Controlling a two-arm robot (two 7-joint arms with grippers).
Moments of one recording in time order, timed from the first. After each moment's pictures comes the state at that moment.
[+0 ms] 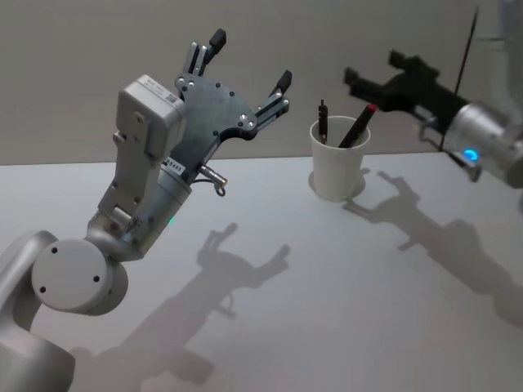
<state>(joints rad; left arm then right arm) -0.30 0.33 0.35 -1.64 -0.12 -0.29 -0.18 0.59 0.31 -0.36 -1.29 0.49 0.14 0.36</state>
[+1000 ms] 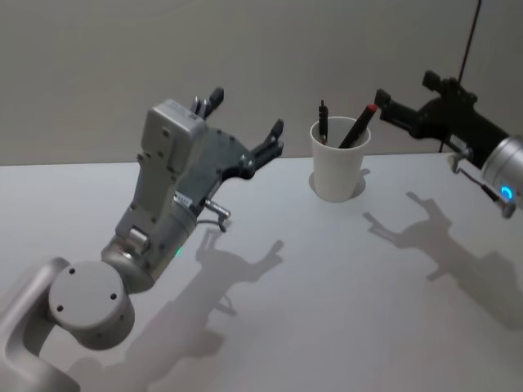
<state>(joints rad) -0.26 0.36 0.41 -1.63 -0.17 -0.11 -0.08 0.40 0.38 -0.29 -1.51 0.49 0.13 0.30</state>
